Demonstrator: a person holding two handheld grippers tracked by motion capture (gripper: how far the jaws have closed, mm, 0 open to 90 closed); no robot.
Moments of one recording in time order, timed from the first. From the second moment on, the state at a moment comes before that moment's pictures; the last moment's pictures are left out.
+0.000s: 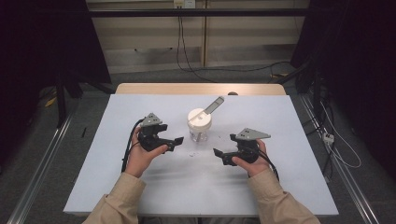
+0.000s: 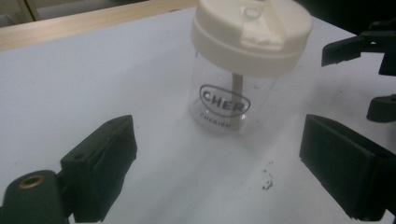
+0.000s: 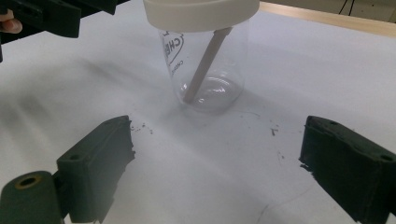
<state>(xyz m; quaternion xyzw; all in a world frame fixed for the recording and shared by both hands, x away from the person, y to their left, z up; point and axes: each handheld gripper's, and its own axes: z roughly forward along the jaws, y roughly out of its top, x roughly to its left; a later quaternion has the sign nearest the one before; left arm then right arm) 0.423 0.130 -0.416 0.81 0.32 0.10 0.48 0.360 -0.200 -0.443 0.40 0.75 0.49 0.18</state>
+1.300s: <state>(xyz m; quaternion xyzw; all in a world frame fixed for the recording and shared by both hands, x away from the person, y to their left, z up) 0.387 0.199 -0.432 0.79 0.35 0.12 0.48 0.322 -0.238 -0.448 0.41 0.75 0.49 0.19</state>
